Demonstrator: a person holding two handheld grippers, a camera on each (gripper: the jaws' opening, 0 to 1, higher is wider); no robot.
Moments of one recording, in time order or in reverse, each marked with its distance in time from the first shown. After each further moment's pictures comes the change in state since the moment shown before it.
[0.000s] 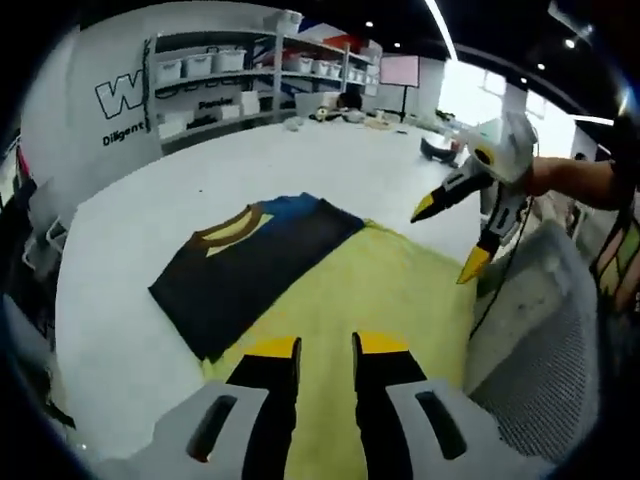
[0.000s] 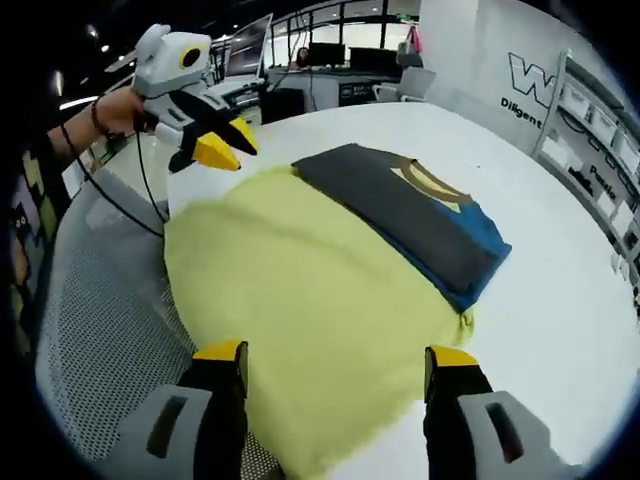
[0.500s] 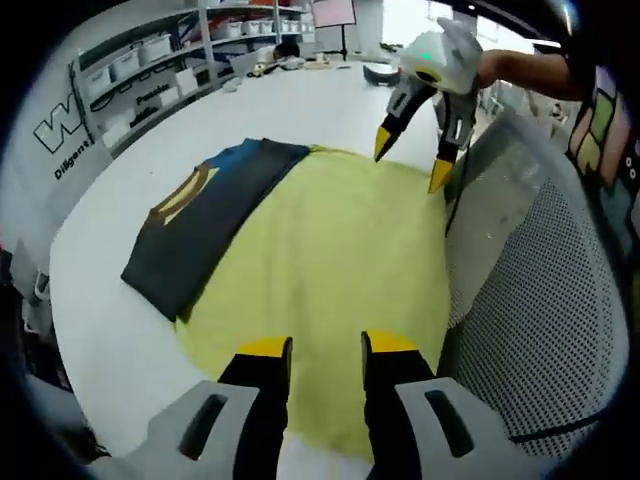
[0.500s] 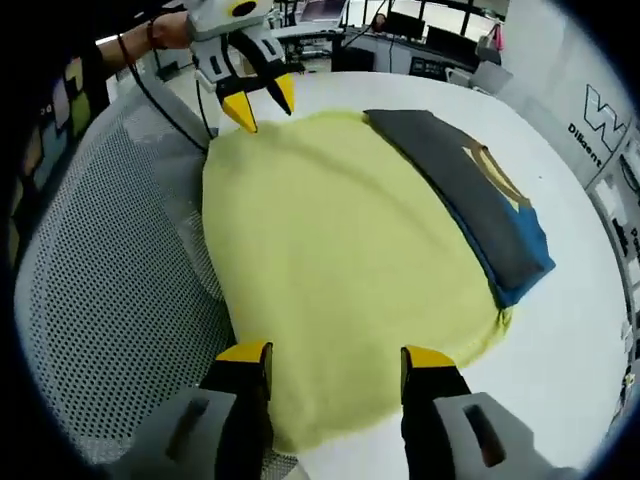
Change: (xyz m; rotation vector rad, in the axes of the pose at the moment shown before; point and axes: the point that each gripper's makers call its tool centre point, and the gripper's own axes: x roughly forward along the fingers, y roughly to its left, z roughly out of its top) left arm -0.012 -0.020 -0.067 0.259 0.235 -0.088; right arm 0.008 0.015 -0.044 -0.207 0.179 0.074
